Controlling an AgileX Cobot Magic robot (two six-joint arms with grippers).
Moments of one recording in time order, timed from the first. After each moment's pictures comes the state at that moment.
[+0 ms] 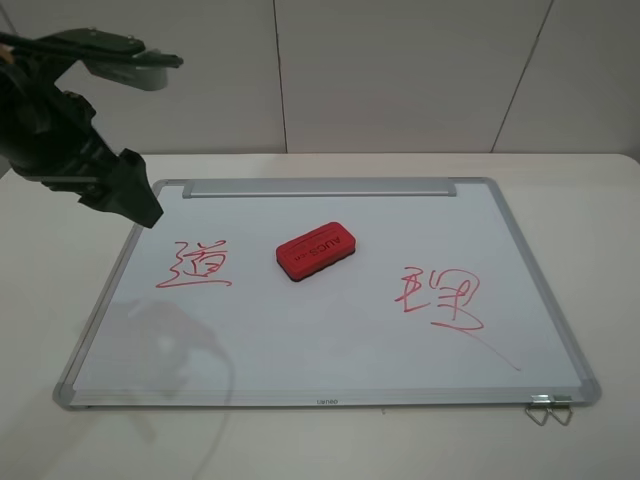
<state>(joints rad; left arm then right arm) -0.34 1.48 -1.05 -0.17 0.82 0.34 -0.06 0.00 -0.52 0.03 1.07 -0.03</state>
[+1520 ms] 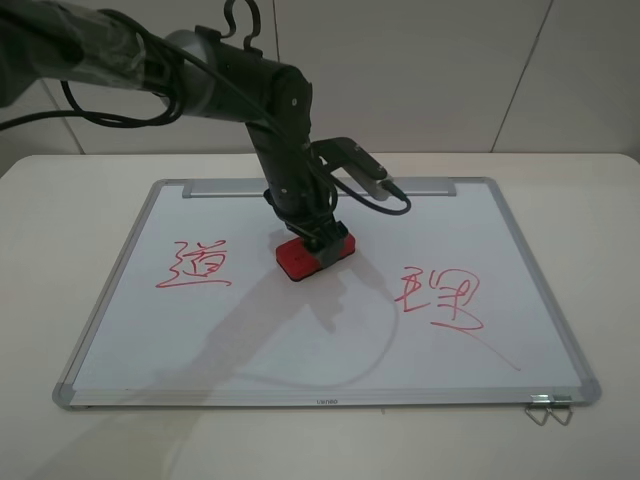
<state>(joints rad) -0.67 2.25 -1.63 -0.06 0.73 0.39 -0.06 0.00 -0.52 0.03 1.07 -0.03</state>
